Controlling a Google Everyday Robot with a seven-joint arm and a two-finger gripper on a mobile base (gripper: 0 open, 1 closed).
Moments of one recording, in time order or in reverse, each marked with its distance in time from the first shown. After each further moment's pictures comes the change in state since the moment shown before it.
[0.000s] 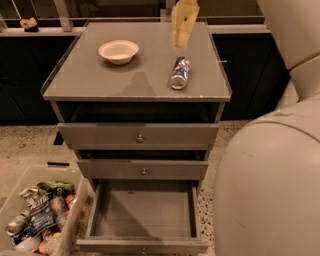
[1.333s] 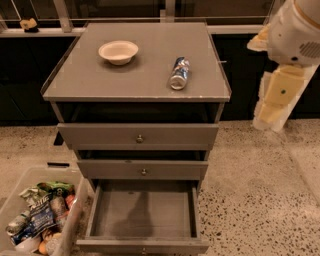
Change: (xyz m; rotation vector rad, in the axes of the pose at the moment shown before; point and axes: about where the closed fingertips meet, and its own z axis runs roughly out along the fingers) arm 0.128 0.197 -0.070 -0.065 0.072 0.196
